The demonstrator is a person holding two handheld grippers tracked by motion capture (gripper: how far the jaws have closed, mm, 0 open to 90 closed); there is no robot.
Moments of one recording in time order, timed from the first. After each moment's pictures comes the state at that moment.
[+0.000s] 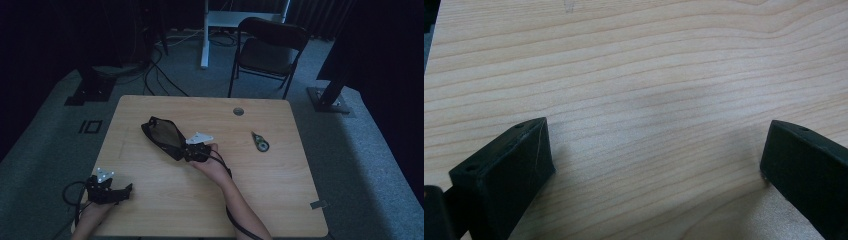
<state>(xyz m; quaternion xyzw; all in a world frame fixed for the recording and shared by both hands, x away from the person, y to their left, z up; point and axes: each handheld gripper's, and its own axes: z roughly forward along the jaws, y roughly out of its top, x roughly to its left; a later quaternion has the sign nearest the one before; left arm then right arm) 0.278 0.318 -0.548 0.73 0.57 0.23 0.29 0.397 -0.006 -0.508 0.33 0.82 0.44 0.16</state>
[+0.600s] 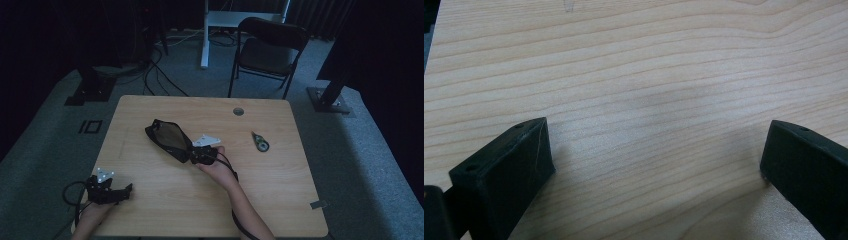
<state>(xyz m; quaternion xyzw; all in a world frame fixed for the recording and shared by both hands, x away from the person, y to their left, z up) 0.278 0.318 -0.548 0.73 0.57 0.23 0.29 0.388 -0.028 -0.509 0.34 0.81 0.44 0.16</state>
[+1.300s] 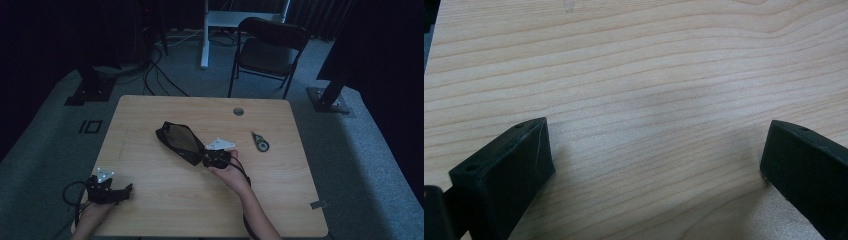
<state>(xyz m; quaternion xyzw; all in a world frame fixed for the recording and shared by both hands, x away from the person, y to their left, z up) 0.278 0.318 -0.548 0.73 0.57 0.23 0.29 0.375 -0.069 -0.510 0.36 0.80 0.44 0.17</state>
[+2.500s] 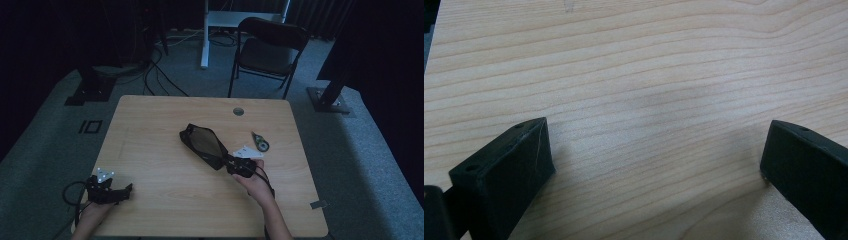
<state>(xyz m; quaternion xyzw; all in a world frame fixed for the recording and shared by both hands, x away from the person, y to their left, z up) 0.278 0.318 -0.548 0.73 0.57 0.23 0.29 0.347 -0.141 -0.512 0.41 0.78 0.44 0.19</state>
